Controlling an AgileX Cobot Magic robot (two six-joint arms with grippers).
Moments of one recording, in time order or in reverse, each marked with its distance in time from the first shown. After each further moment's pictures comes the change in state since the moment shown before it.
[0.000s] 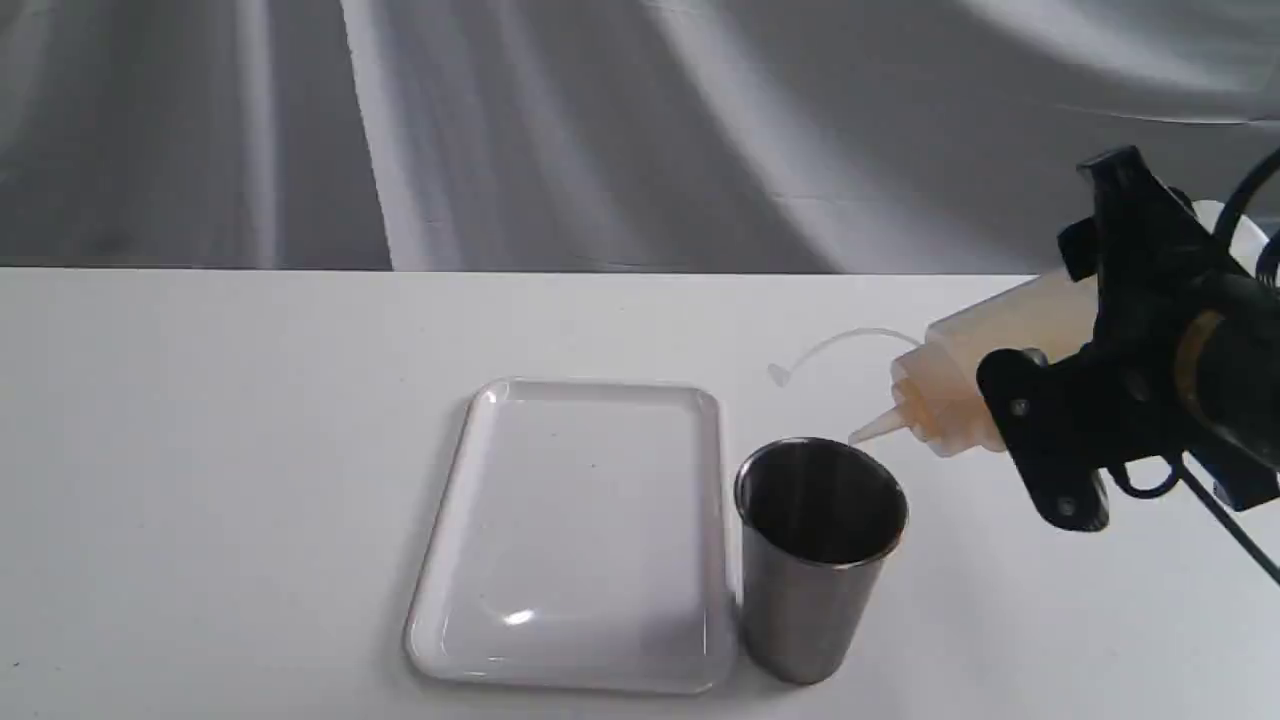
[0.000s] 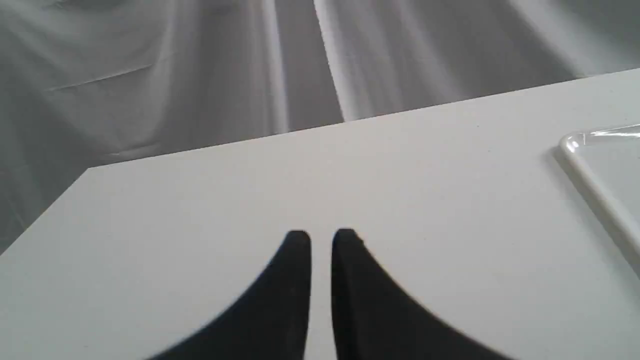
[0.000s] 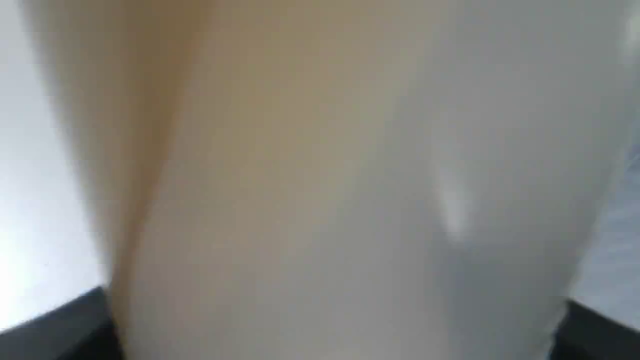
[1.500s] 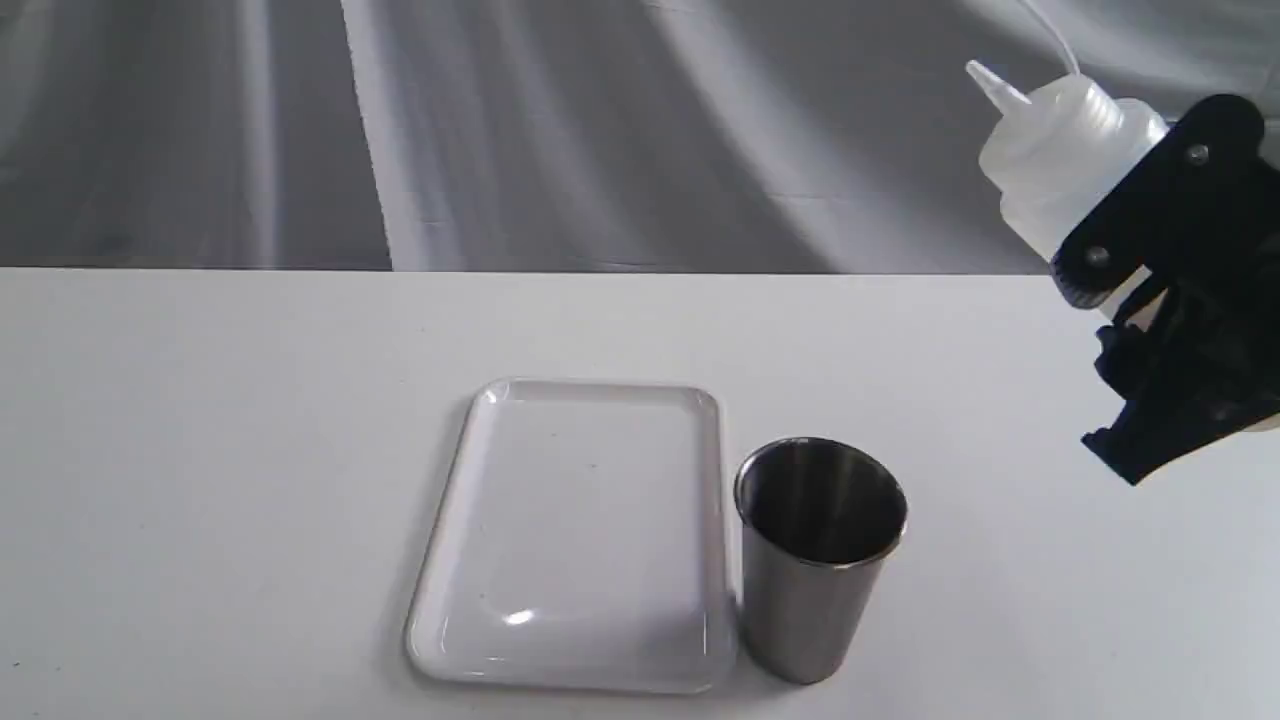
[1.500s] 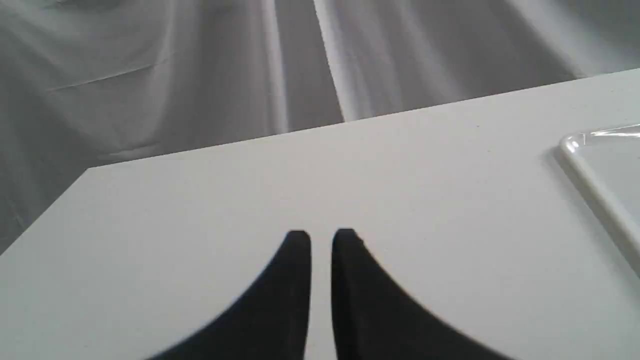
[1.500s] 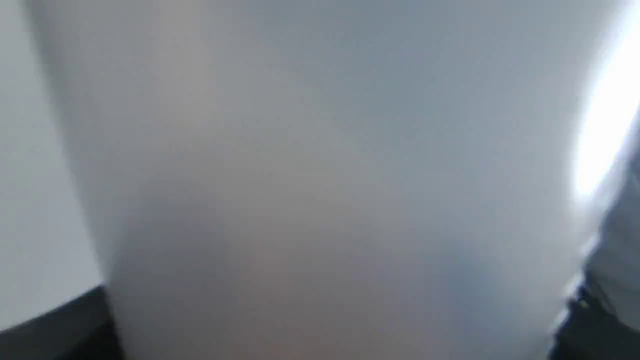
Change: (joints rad) left arm 0.000 0.000 0.000 0.000 0.000 0.000; right arm 0.000 -0.176 0.000 0.383 -0.021 0.767
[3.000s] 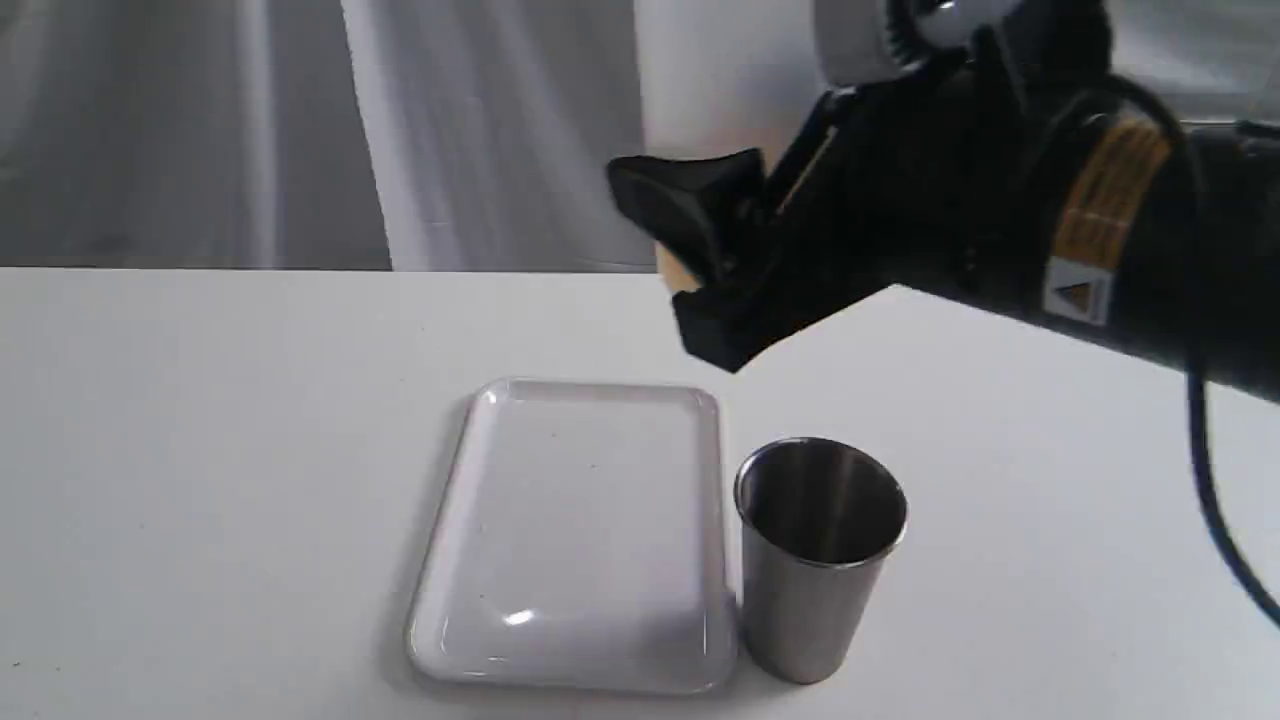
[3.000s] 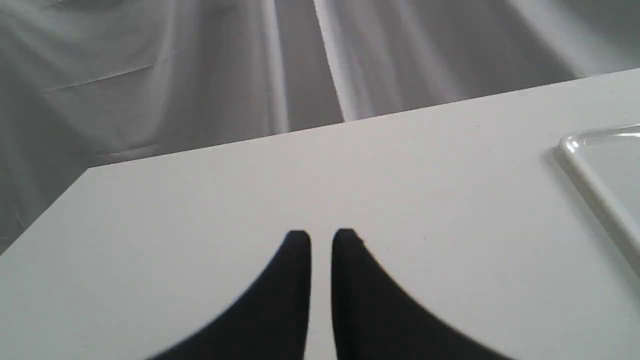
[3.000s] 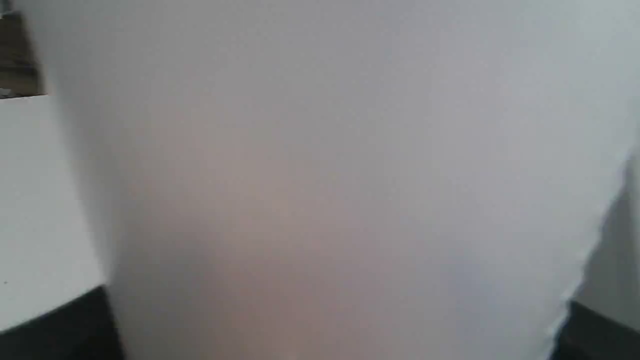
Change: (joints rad) left arm 0.000 0.000 0.000 0.000 0.000 0.000; right arm 0.221 0.044 -0.148 0.651 -0.699 -0.233
